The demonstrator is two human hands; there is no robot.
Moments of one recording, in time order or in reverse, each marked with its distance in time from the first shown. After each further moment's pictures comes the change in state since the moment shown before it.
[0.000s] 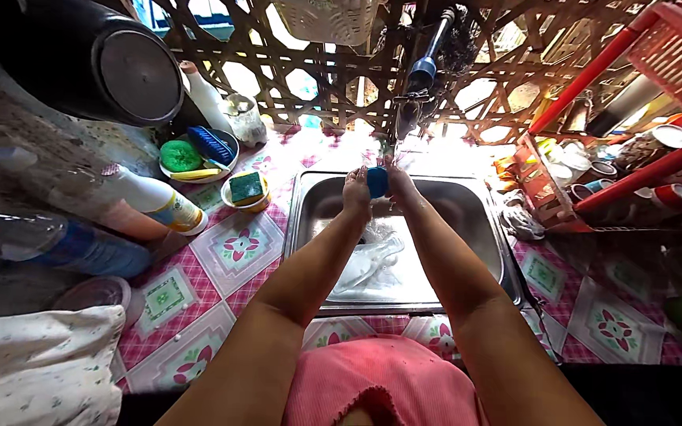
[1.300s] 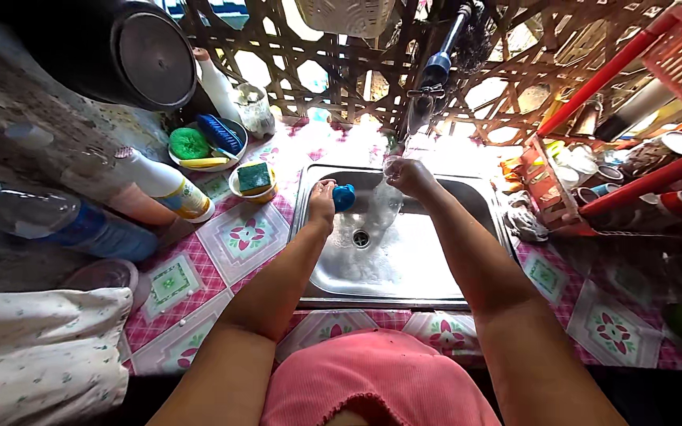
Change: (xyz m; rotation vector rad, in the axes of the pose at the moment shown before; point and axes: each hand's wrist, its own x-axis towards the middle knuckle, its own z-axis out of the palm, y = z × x) left_hand -0.001 0.005 -0.107 0.332 0.065 0.089; right_hand -0.001 -0.010 -0.027 -0.786 -0.096 -0.551
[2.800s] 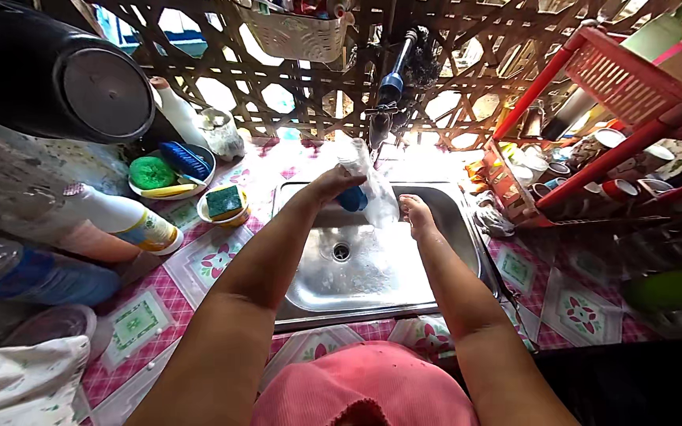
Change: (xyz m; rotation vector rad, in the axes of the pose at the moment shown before) left_hand 0.033 0.083 0.067 0.419 -0.722 -0.001; right_hand -0.068 0.076 0.052 1.158 0.459 0.576
